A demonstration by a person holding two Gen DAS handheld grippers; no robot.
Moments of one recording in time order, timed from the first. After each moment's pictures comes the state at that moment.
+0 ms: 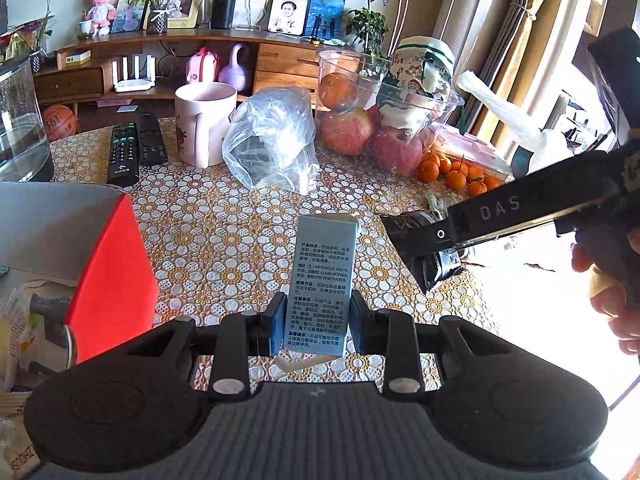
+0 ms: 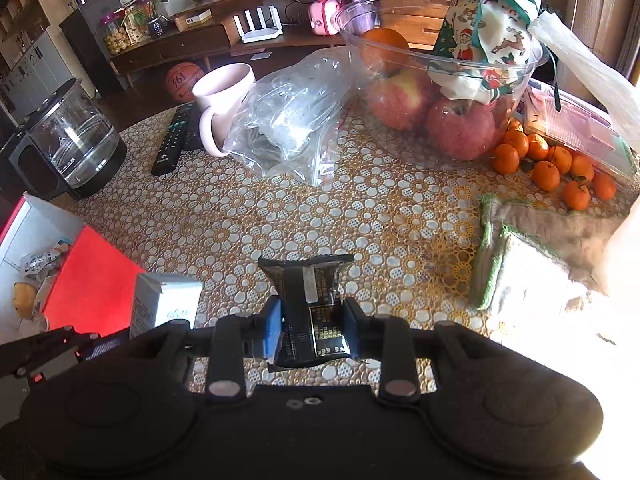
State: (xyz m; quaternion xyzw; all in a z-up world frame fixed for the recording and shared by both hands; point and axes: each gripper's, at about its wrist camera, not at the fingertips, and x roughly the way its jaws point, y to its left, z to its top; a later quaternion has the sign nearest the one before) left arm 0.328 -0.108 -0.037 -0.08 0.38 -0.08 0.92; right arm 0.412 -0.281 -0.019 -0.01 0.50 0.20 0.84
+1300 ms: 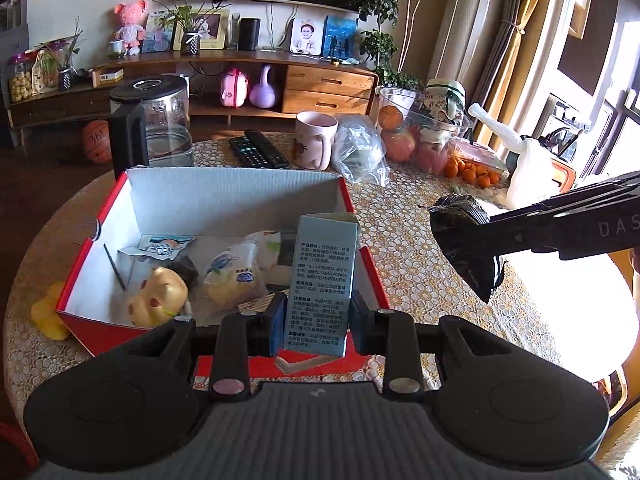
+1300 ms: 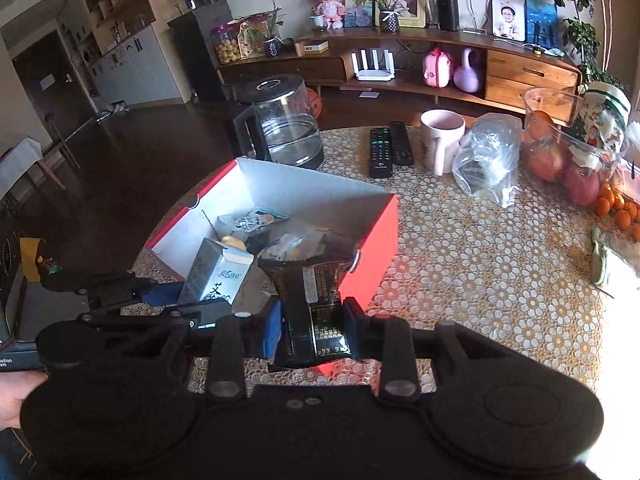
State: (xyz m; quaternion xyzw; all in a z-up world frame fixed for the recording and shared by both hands) left arm 0.166 0.081 0.040 -0.05 0.37 -0.08 0.93; right arm 0.211 -0.127 0.084 -0.03 0.43 0.31 0.85
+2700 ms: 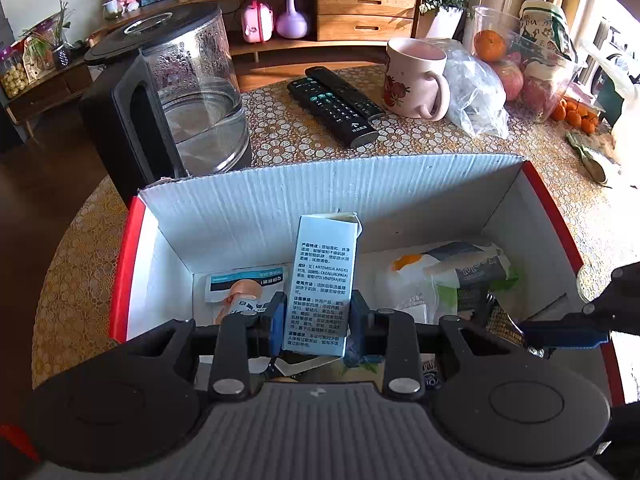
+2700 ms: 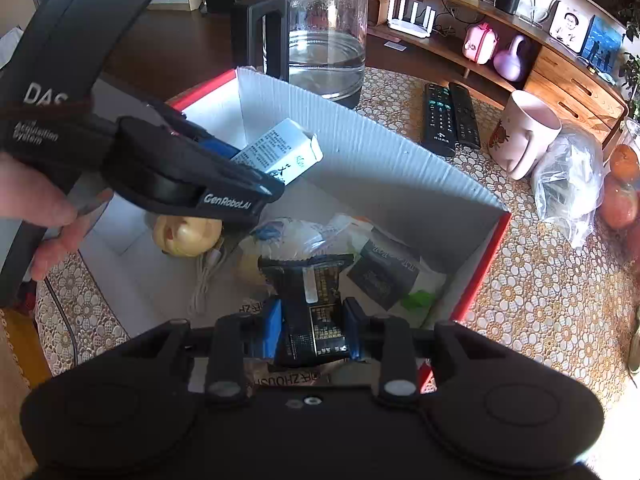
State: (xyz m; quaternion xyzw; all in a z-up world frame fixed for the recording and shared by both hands) left arm 0.348 0.148 -0.033 0.03 0.48 -0.05 0.88; right arm 0.285 0.006 -0.018 -0.18 0.47 0.30 0.81
